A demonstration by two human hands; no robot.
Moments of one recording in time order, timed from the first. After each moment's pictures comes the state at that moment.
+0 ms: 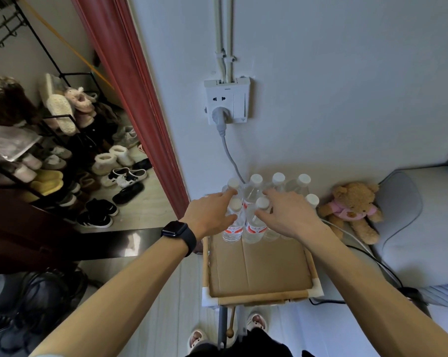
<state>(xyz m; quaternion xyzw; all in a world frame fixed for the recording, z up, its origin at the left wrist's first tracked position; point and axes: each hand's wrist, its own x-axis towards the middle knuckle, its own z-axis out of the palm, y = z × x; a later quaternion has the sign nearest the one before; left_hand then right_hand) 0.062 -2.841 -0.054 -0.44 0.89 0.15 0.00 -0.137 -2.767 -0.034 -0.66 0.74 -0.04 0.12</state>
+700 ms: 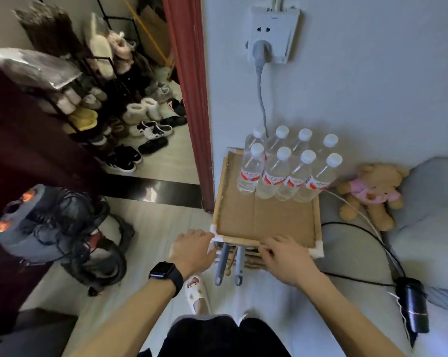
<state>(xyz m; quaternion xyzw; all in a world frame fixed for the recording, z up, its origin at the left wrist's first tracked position) 0.152 -2.646 -0.160 -0.57 0.78 0.20 0.16 -0.095 -2.595 -0.139 -0.70 0.67 0.03 0.26</state>
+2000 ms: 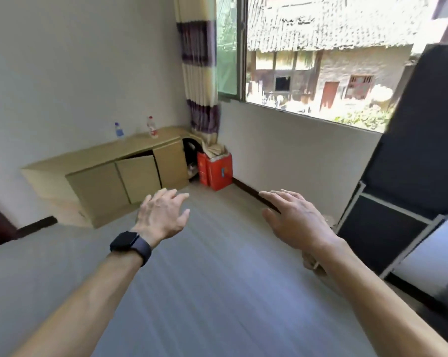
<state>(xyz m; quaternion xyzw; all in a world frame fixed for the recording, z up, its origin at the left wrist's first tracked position) 0.268 -1.465 0.089 -0.96 -0.27 -0.07 0.04 0.414 -1.733 0.103 -0.88 -0.43 -0.06 0.18</state>
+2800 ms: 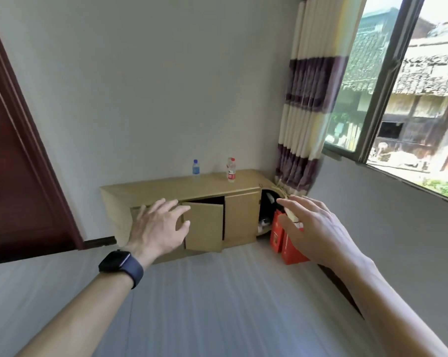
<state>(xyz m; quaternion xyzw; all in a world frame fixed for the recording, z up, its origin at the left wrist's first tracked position) 0.439 -1.008 0.131 -0.88 -0.45 -0.12 0.06 0.707 -1.202 0.151 -0.79 -0.57 -0.10 0.22</state>
